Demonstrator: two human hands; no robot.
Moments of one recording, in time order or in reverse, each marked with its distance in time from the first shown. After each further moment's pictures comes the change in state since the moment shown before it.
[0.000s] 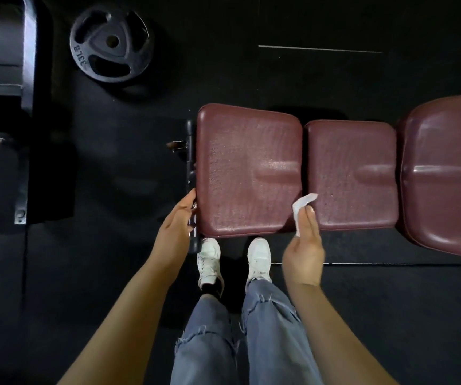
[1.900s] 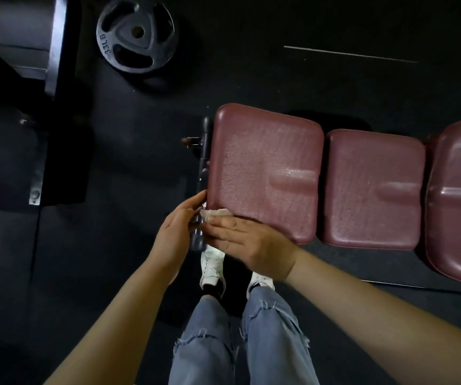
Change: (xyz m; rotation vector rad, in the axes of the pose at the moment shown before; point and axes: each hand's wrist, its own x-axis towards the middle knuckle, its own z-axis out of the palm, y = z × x) left_hand 0.007 -0.009 -0.008 -0.144 0.068 0.028; right_hand 0.043 -0.082 0.022 0.048 -0.614 -1.434
